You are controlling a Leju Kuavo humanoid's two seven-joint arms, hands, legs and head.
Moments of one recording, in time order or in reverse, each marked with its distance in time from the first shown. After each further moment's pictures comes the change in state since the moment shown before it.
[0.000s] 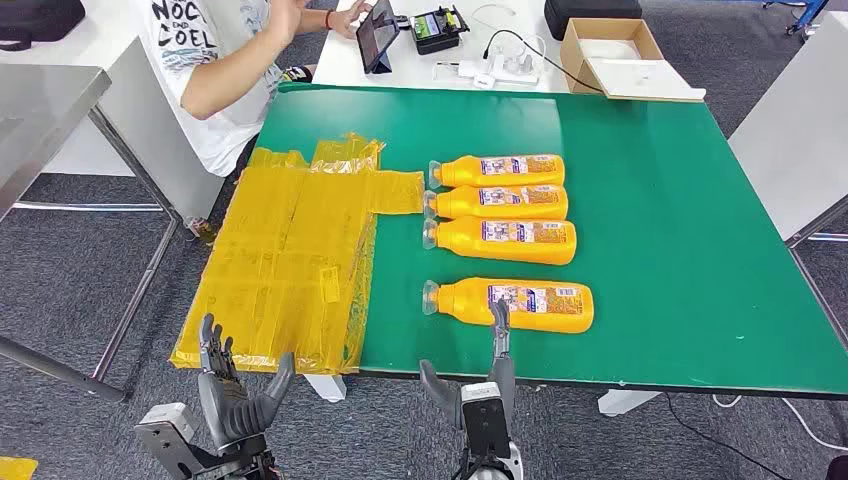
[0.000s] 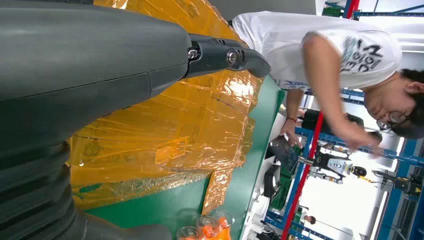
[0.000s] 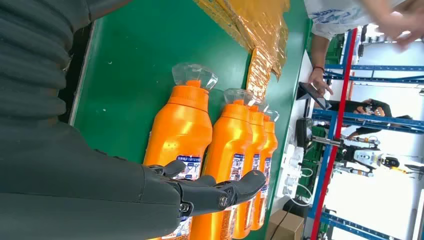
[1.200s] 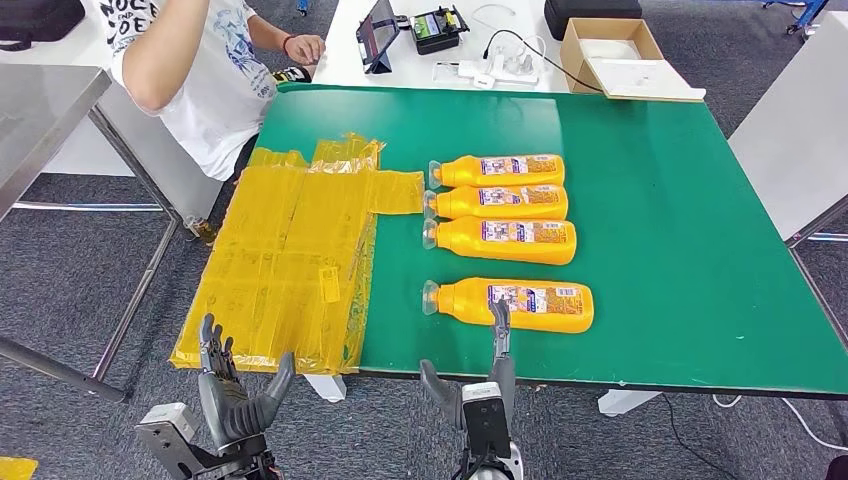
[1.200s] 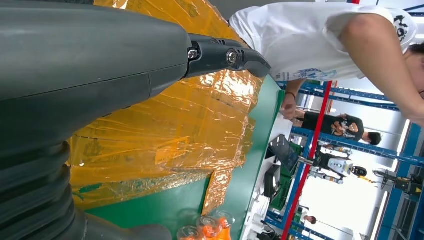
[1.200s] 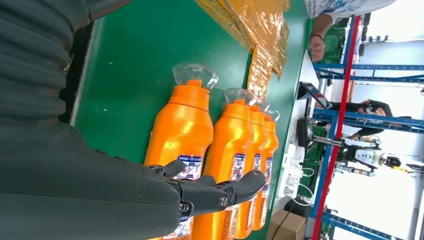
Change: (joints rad) left arm 0.000 0.000 0.000 0.001 0.000 0.000 0.000; right arm 0.000 0.000 0.000 0.000 -0.006 0.000 0.000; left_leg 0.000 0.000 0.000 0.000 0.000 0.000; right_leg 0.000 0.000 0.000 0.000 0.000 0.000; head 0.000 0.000
